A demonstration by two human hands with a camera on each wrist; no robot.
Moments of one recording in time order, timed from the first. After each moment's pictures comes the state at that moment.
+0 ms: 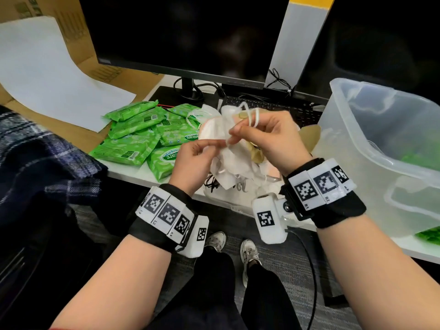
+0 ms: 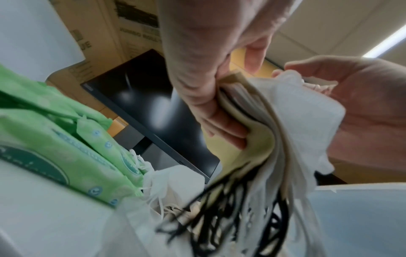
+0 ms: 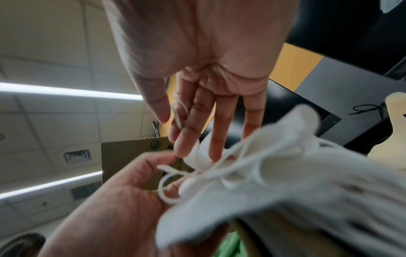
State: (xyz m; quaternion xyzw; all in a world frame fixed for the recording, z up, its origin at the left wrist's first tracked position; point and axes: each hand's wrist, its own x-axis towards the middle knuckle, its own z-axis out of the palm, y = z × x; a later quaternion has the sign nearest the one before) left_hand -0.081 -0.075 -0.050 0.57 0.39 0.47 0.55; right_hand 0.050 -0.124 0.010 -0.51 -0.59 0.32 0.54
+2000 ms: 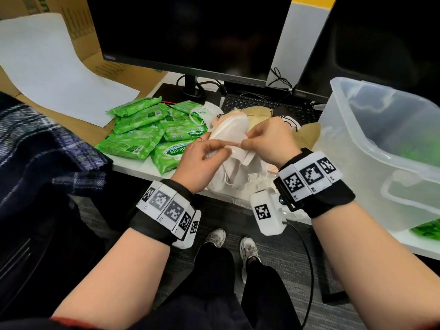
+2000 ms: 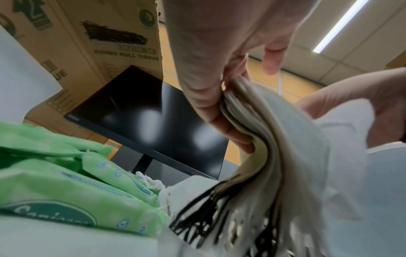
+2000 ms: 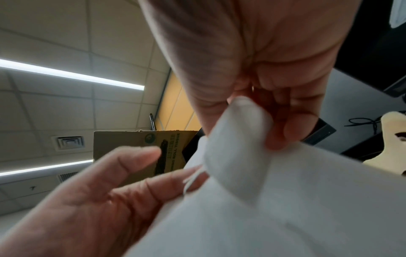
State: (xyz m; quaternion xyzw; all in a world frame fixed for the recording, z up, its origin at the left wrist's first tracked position) left_hand -0.093 -0.079 -0.054 0.74 0.33 0.39 0.44; right_hand 0.047 -0.117 0.009 -0.78 -0.53 0.15 0.30
